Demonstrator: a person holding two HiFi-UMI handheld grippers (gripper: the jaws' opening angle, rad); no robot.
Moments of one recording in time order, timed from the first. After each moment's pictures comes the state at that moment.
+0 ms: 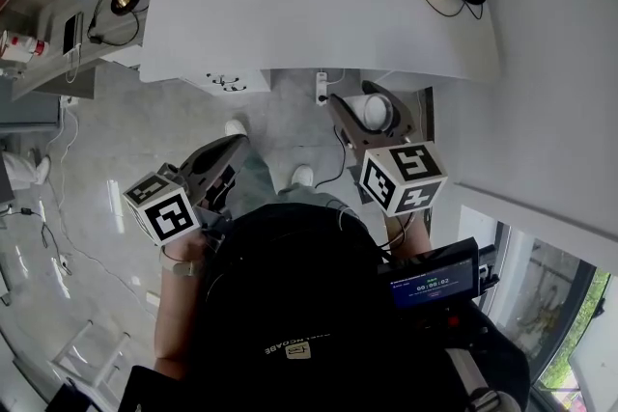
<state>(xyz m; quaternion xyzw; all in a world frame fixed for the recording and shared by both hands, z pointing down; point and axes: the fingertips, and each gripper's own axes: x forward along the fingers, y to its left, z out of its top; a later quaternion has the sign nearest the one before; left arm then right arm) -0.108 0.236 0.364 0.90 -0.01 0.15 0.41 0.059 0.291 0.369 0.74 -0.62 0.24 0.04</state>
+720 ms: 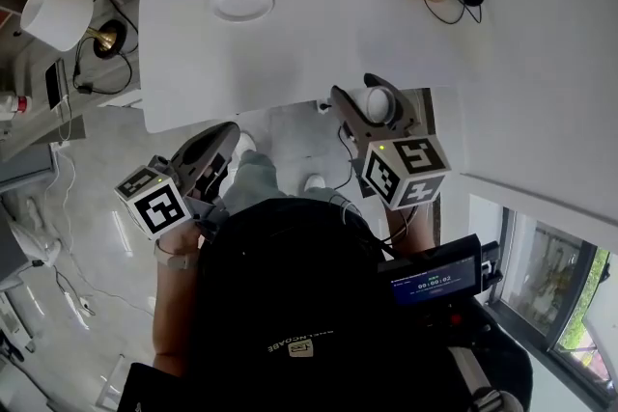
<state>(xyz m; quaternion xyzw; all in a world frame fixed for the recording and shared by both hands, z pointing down) -0.077 0.071 0.367 0.89 0.04 0.15 0.42 0.086 0.167 0.367 0.79 -0.56 0.25 0.04</state>
